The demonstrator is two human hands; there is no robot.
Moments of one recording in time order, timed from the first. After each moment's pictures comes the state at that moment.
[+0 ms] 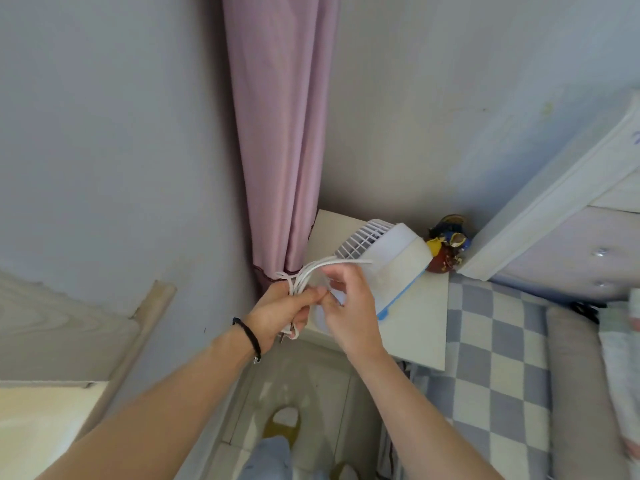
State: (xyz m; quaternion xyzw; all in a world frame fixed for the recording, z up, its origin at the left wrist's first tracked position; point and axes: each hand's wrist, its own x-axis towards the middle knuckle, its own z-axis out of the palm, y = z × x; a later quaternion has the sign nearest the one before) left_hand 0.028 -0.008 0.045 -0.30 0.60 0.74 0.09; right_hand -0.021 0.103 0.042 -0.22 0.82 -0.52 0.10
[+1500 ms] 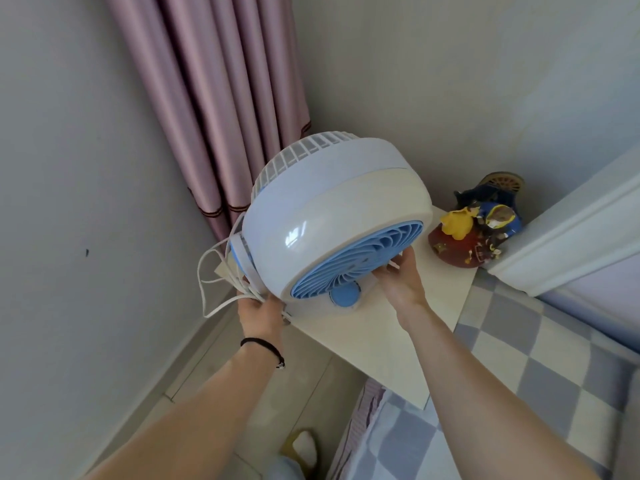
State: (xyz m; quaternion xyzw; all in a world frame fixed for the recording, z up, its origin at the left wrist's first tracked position) left_hand -0.048 0.126 -0.177 -0.63 0.39 0.63 -0.25; right_hand -0.203 0.221 -0.161 -0.06 0.78 -0.53 0.34
